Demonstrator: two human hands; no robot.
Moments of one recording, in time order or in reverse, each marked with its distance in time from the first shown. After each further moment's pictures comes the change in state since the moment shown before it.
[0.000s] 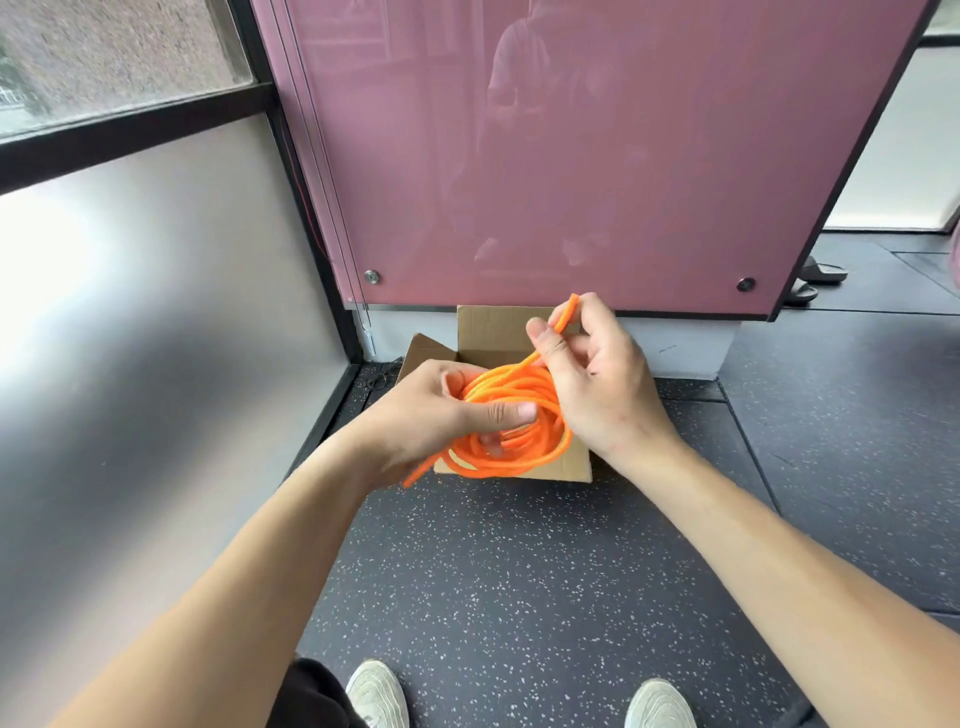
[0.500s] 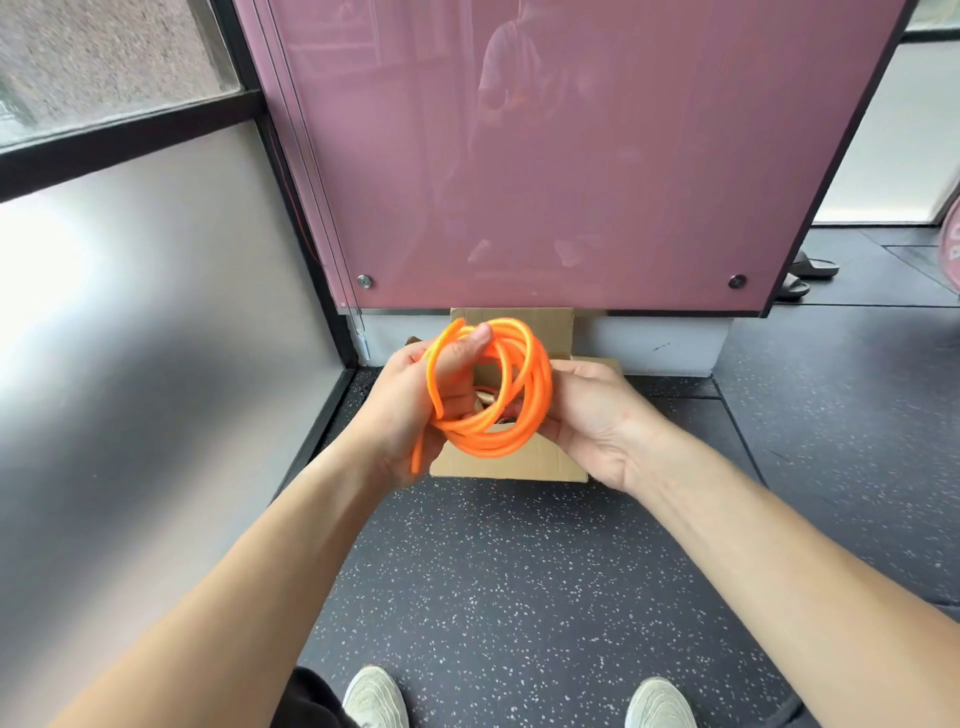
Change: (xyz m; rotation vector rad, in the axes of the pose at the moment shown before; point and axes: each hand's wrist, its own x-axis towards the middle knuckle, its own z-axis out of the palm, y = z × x) left_hand 0.001 0.024 0.022 -0.485 0.133 0.067; right_hand 0.000 -0.006 0.001 0.664 -0.220 0.764
